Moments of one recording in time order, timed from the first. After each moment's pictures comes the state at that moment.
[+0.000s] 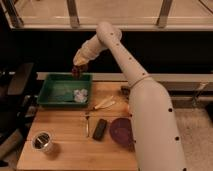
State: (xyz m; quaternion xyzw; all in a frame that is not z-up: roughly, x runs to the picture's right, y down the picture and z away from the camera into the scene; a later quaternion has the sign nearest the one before) arm -0.151 -0.160 0.809 -0.17 -0.41 -0.05 0.89
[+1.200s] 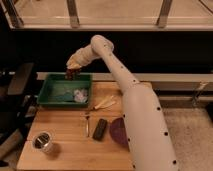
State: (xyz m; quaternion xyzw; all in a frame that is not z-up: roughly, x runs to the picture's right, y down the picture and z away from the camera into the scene) arm -0.191 -0.152 0.859 -0.12 -0.45 -0.04 0.88
